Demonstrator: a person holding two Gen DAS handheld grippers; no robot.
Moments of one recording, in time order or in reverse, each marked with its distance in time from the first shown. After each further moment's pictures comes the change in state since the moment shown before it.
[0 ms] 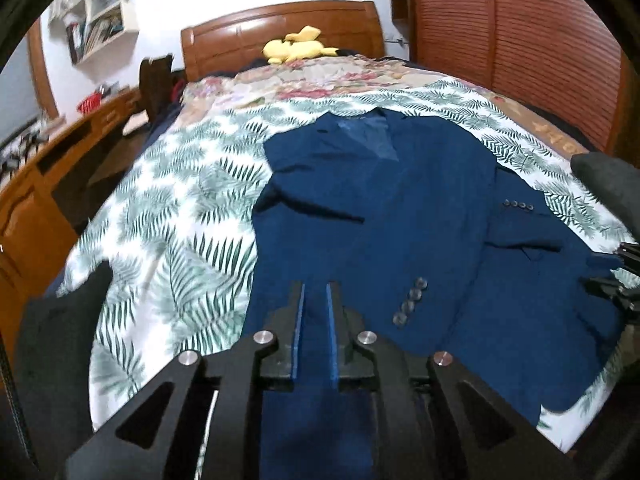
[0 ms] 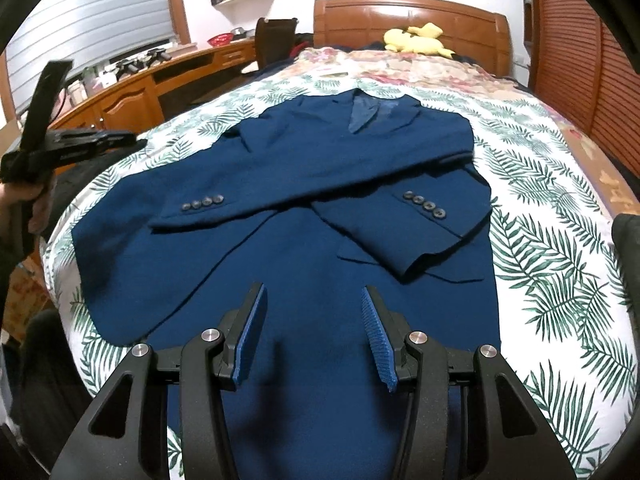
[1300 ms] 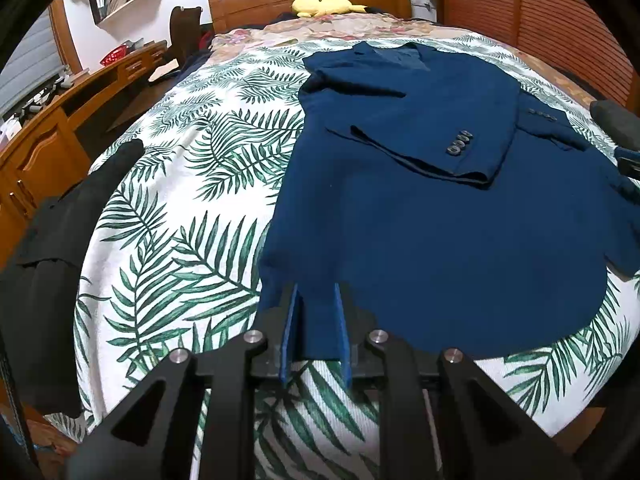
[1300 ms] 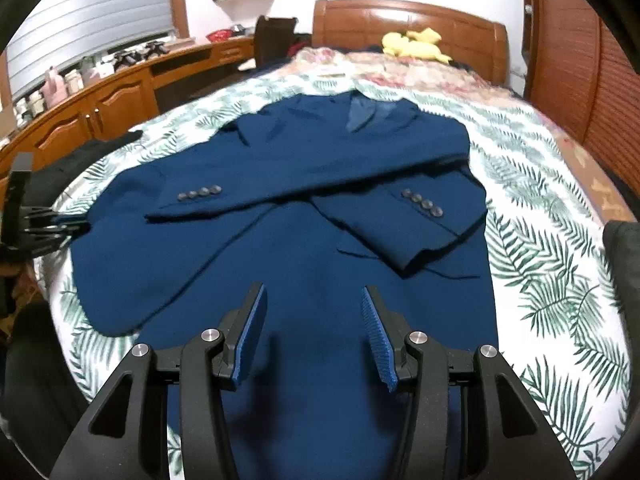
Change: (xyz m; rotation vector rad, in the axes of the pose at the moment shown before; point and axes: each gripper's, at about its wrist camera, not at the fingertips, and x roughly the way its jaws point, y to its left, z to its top) left arm -0.001 0.023 -0.123 -0.032 0.125 0.088; right arm -0.003 0.013 -0.006 -0.039 -0.013 -0.038
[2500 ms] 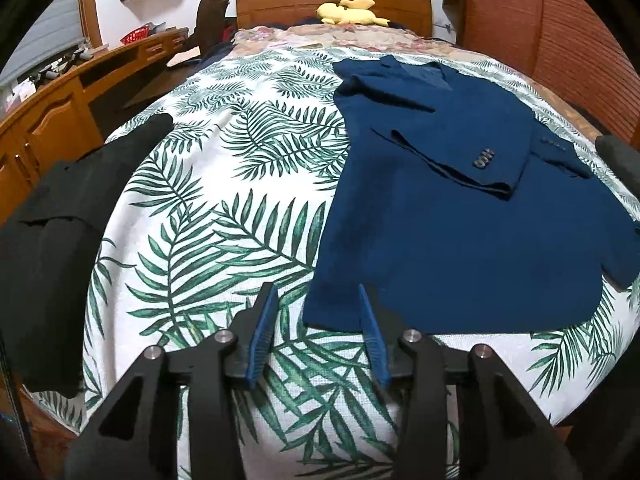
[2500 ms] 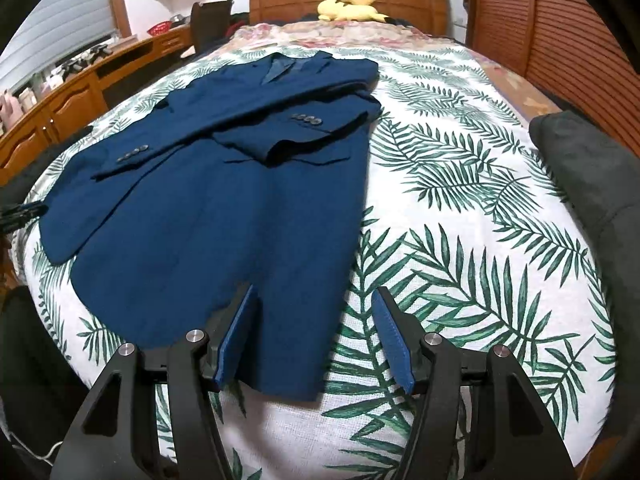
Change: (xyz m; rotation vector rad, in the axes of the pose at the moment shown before) left arm -0.007 0.040 -0.020 -0.115 -0.031 -0.029; right arm -0.038 -0.075 -0.072 0.160 0.110 -0.115
